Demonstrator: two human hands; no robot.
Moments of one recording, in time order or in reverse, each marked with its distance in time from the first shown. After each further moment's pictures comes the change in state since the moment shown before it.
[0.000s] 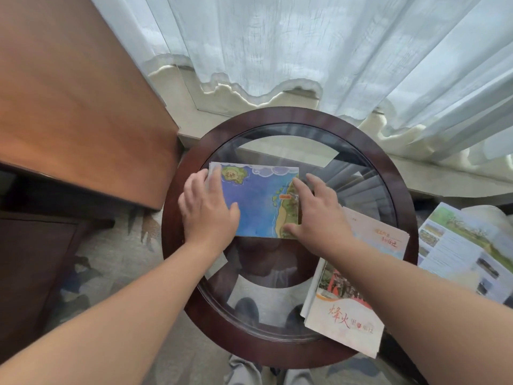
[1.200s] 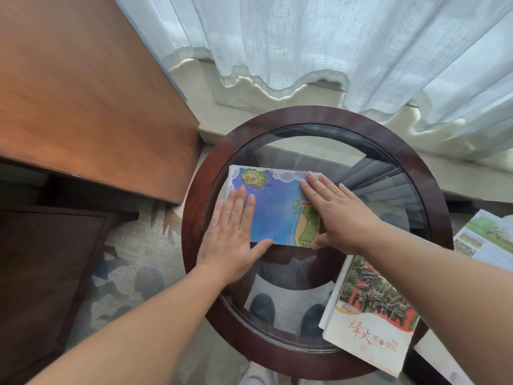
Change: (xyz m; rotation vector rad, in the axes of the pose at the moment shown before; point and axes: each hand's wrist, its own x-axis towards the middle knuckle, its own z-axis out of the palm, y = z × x) left_hand -0.022 -0.037 0.026 0.447 -0.297 0.361; right_hand 0.041 0.017 -0.007 -0.304 -0.302 -0.306
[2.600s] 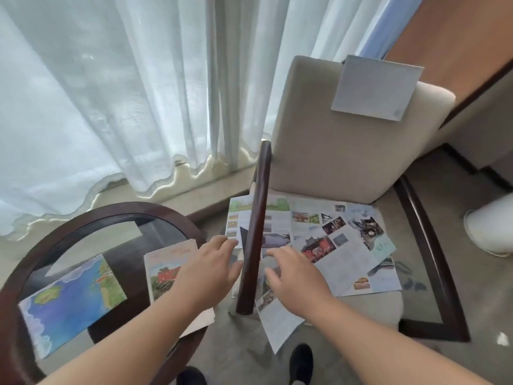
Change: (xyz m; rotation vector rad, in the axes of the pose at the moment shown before) left_hand -0.100 0.313 -0.205 -0.231 -0.059 0.767; right_hand -0.421 0.016 0.023 0.706 0.588 0.842
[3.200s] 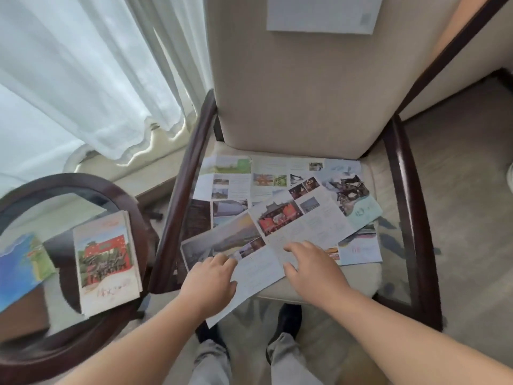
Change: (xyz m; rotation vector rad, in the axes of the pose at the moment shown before) left_hand 0.051 0.135 0.180 0.323 -0.403 -0.102; right_hand -0.016 0.252 -0.020 0.061 -0.186 0.094
